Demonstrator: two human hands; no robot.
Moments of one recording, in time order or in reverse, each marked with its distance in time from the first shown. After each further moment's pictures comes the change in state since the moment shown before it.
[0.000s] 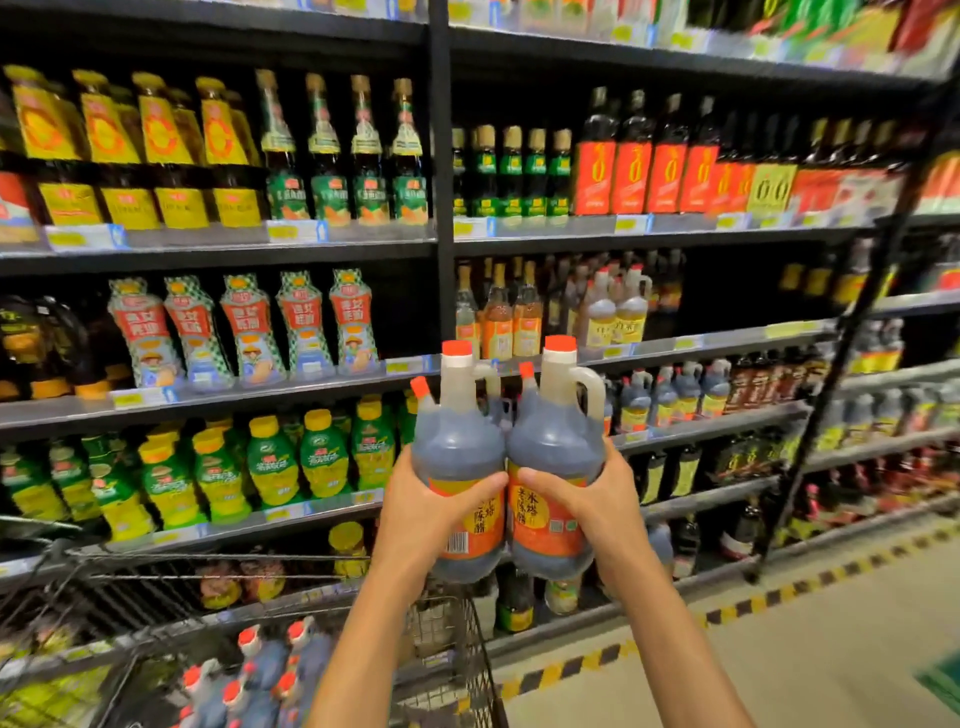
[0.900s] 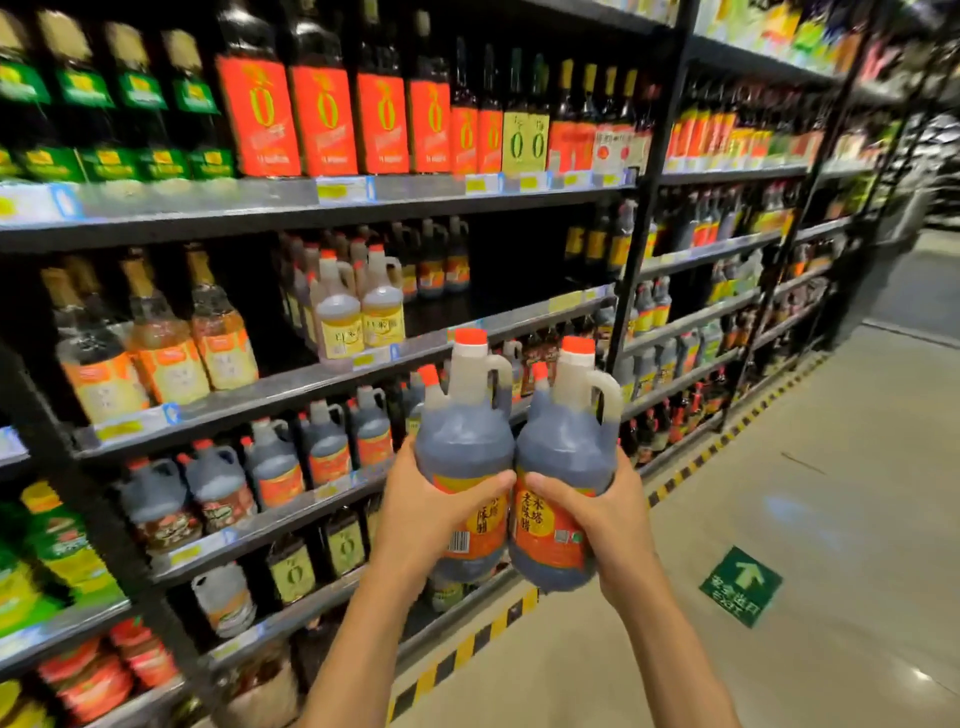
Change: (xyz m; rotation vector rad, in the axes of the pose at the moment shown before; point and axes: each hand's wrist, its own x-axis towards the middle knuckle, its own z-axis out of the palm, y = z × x) left_hand 0.092 -0.026 0.402 -0.075 -0.357 -0.035; right_hand 0.133 0.036 -0.349 -0.049 0.407 0.079
